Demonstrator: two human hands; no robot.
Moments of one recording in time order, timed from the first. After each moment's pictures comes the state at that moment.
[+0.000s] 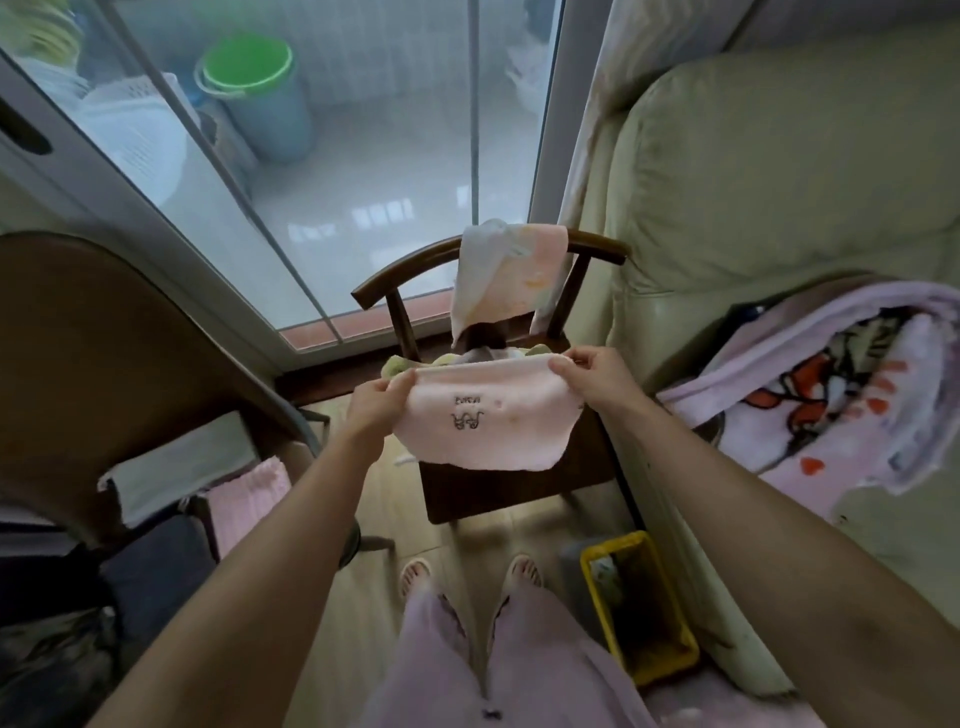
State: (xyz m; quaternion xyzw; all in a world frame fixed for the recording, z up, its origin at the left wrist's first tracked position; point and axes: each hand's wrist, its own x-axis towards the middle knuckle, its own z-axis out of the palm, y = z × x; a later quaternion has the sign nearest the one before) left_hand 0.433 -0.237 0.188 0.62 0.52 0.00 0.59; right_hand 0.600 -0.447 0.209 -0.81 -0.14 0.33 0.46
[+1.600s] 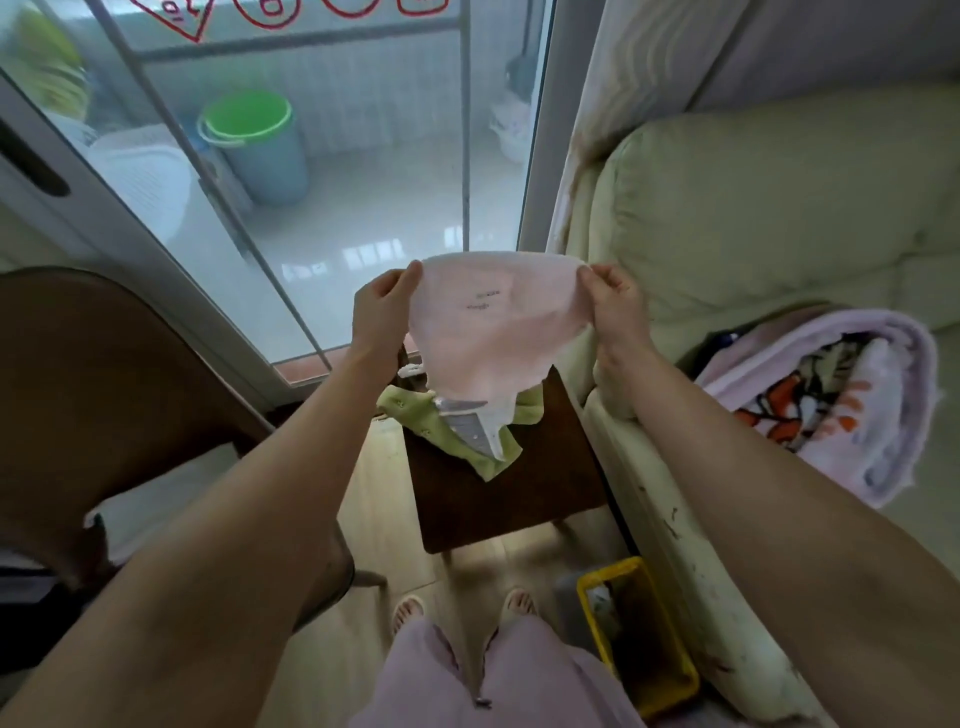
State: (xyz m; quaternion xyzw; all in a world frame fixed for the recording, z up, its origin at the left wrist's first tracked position) left_hand 0.493 -0.218 0.301 0.63 0.37 0.19 0.65; right_hand 0.627 -0.407 0.293 -0.71 -0.02 0.14 0.69
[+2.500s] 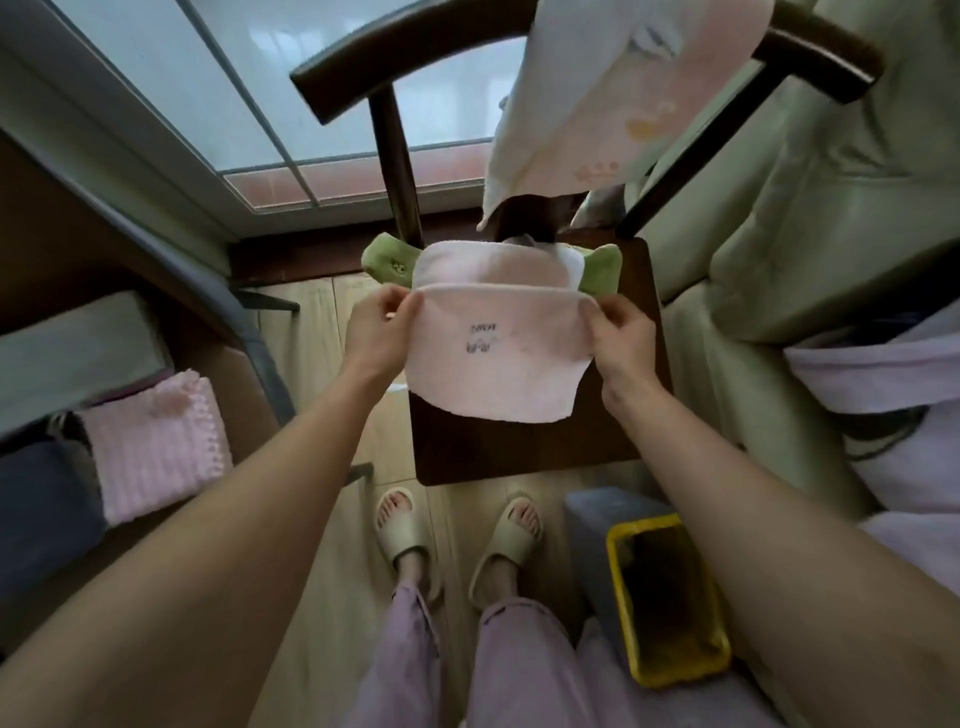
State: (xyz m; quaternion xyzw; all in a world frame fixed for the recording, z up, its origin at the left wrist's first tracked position) left_hand 0.469 -0.193 -0.024 0.69 0.48 0.06 0.54; right_hand 0.610 -0.375 -0.017 -0.81 0.04 0.26 0.53
